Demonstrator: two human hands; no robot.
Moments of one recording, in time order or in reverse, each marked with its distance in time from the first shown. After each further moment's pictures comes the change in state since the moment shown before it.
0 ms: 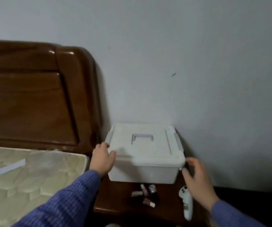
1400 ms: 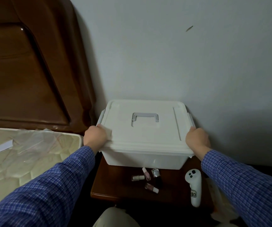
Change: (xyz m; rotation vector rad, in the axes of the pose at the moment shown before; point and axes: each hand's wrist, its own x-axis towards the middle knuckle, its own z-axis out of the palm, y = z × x) left_hand 0.092 -0.051 0.065 -0.016 -0.012 -0.521; right_hand 0.137 0.061 0.090 -0.305 -0.004 0.620
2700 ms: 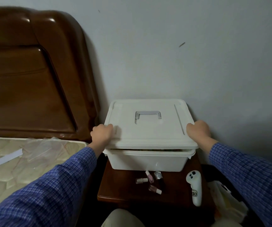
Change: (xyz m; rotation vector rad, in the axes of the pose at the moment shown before) left_hand -0.034 0.039 -0.047 -0.041 -0.107 0.088; right_hand -0.017 -0.037 -0.055 0.066 -0.057 -0.110
